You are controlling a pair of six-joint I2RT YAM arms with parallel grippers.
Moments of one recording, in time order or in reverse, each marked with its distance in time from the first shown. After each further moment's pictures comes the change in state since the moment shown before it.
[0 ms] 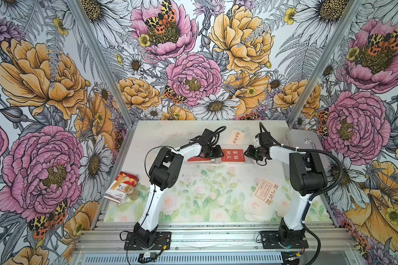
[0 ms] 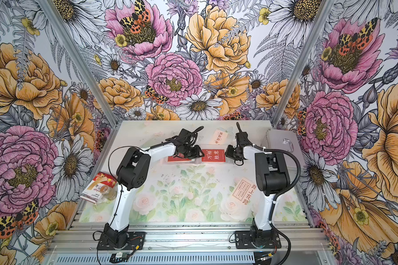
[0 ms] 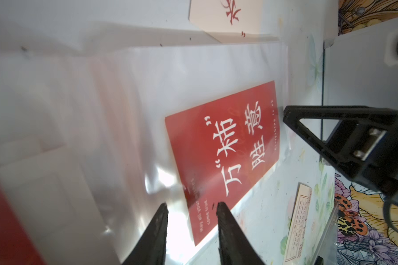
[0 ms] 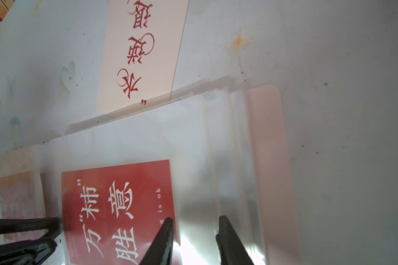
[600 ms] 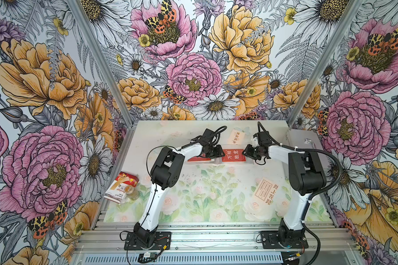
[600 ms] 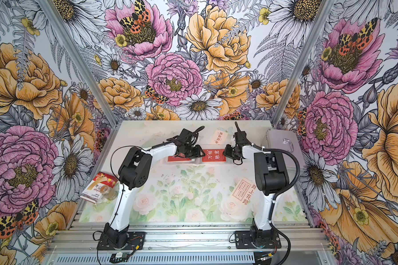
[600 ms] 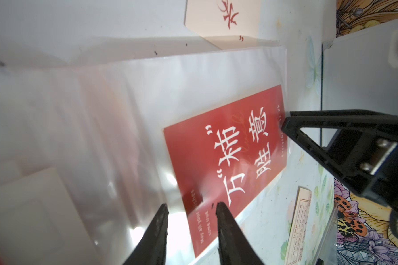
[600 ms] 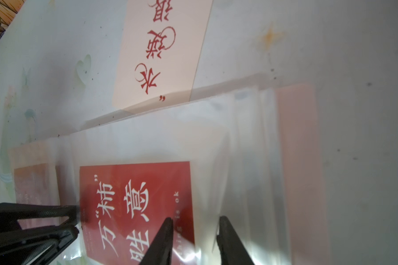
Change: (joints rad) left arm -0.006 0.027 0.034 0.006 0.008 0.000; right arm 0.026 0.004 0.018 -0.012 -0.042 -0.003
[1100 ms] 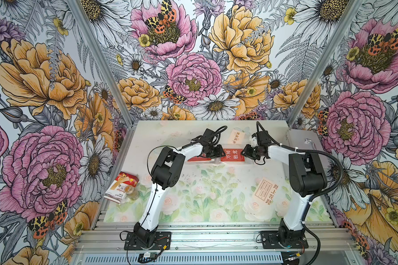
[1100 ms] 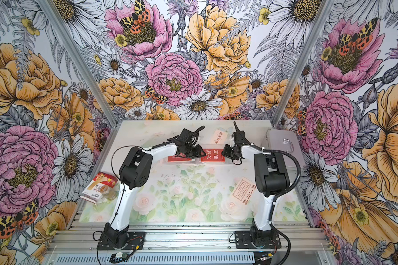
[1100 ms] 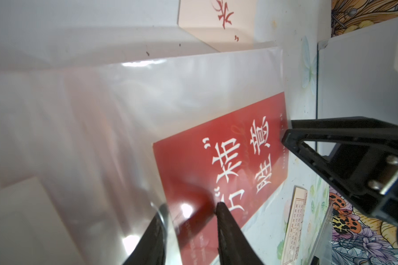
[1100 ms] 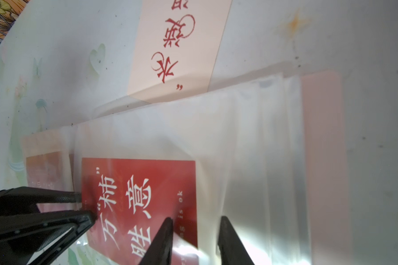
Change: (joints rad) left arm -0.003 0.009 0.010 0.003 0.016 -0.007; right arm 0.014 -0.039 0.000 -0.031 -0.018 -0.002
